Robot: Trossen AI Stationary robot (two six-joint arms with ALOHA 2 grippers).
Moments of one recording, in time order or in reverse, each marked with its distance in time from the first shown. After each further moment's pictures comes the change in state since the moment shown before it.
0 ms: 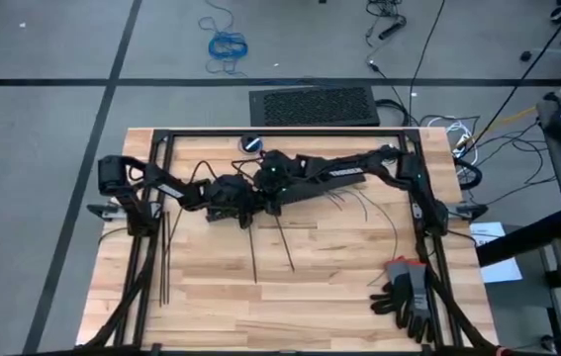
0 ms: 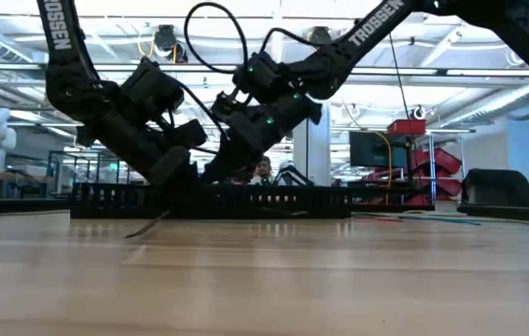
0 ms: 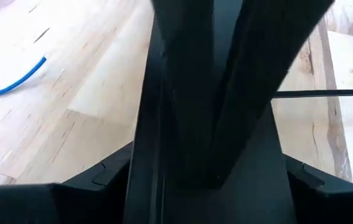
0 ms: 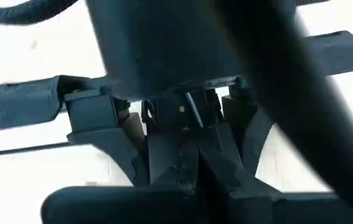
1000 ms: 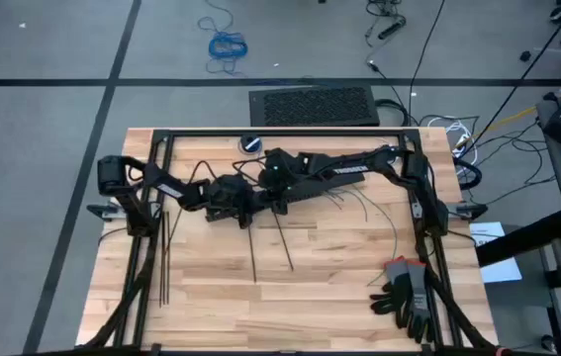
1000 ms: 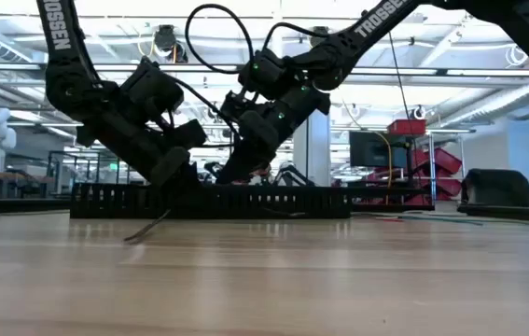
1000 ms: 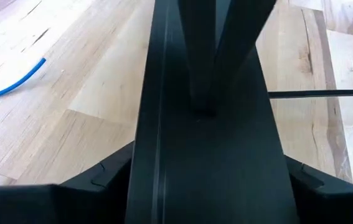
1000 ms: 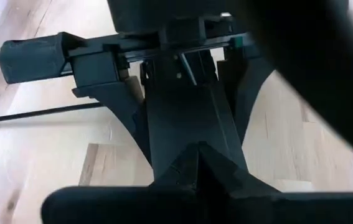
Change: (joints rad) left arm 0.000 0.000 -0.001 0.003 -0.001 0.006; right arm -0.003 -0.001 -0.014 -0.114 0.014 -0.016
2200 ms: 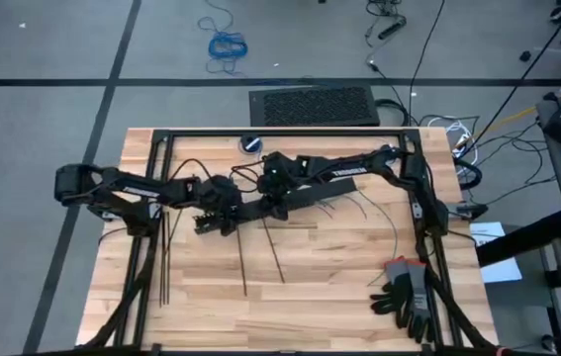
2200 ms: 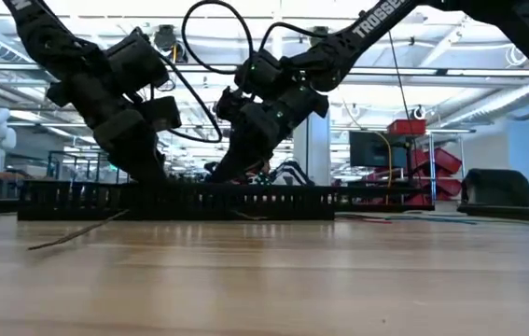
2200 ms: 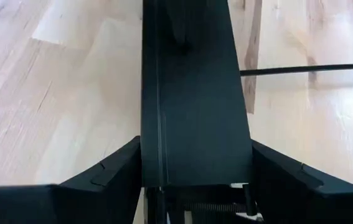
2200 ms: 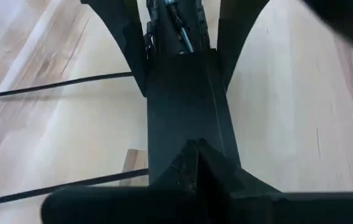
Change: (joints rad) left arm -0.048 -0.343 0.014 -0.576 0.080 -0.028; right arm 0.004 0.003 -0.003 -0.016 -0.087 -0.002
